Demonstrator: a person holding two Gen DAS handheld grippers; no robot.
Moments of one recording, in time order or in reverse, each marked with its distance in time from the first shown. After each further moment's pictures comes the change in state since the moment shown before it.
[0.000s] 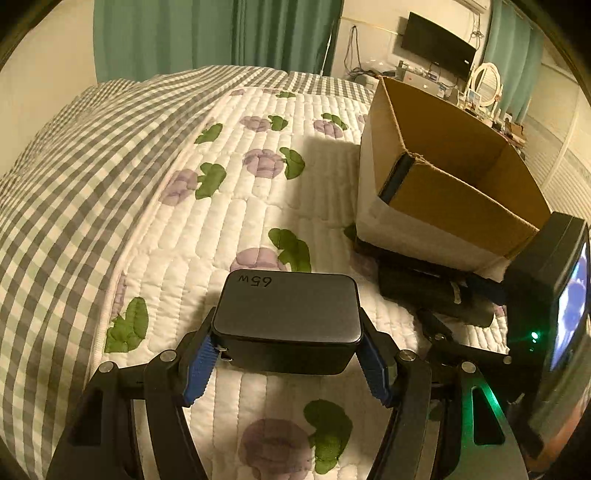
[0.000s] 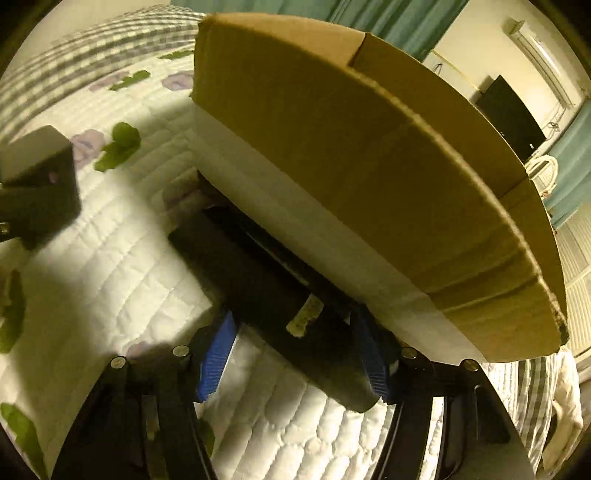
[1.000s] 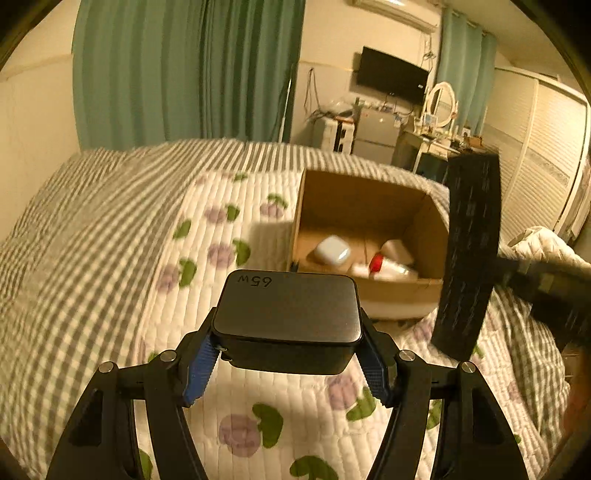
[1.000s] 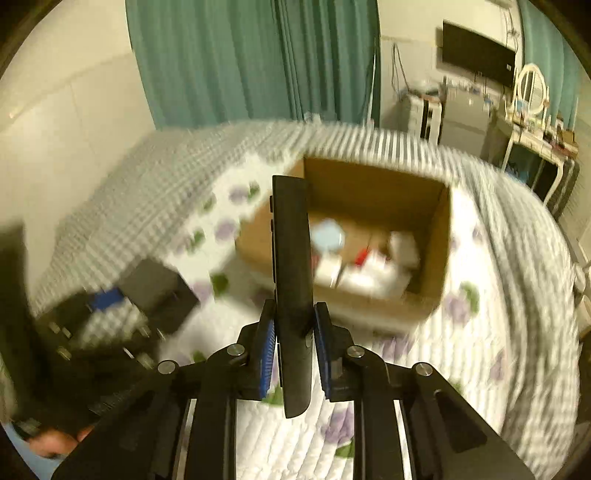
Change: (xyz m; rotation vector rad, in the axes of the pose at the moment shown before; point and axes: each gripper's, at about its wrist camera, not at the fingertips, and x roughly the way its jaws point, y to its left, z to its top) left arm -0.110 -0.047 0.035 0.116 -0.189 -0.081; right arm -0.197 -0.112 0.036 0.362 -0.179 0.294
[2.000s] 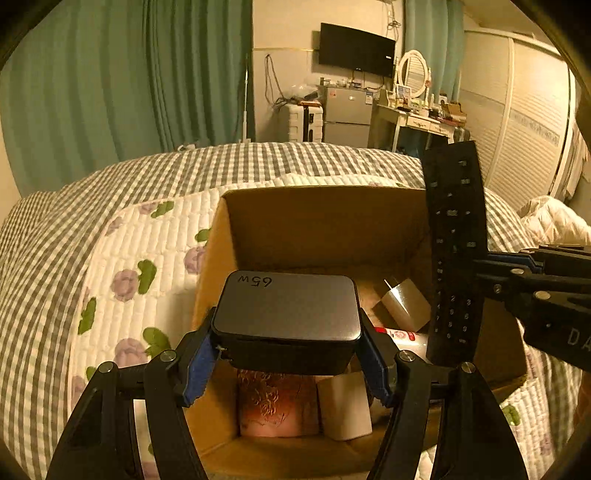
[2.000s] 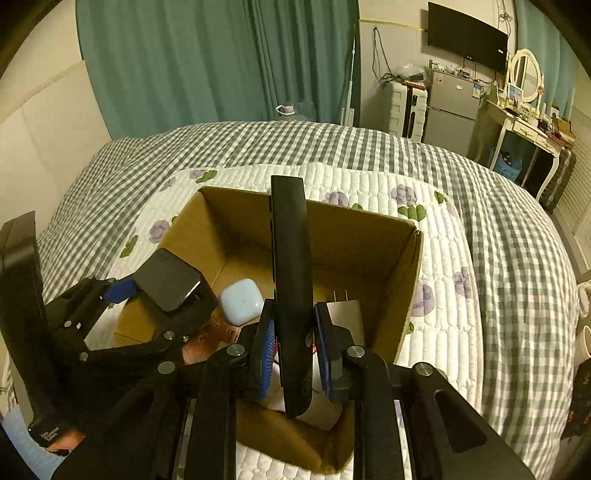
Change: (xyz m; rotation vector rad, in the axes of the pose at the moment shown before) left arm 0.158 -0.063 0.069 0.159 0.041 -0.048; right arm 0.123 -0.102 0.053 0.068 0.090 -0.018
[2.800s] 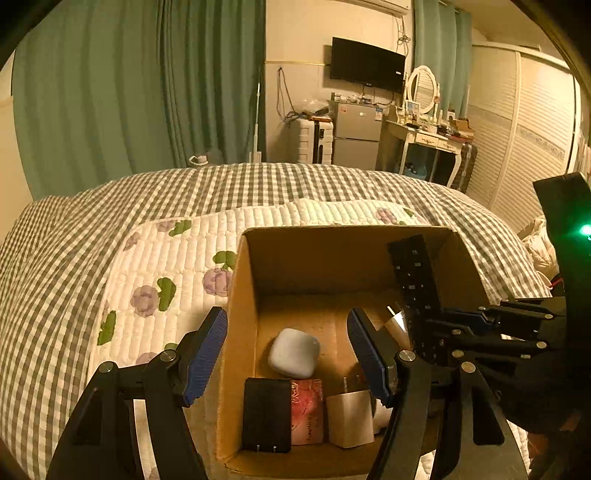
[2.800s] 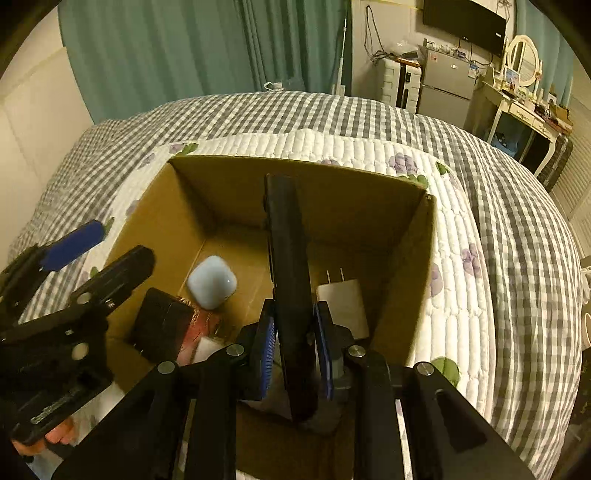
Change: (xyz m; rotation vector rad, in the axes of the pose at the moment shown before) left arm -0.022 0.016 0.018 -0.049 -0.043 0.027; right arm 0.037 0.001 -0.001 0.020 0.091 -0.052
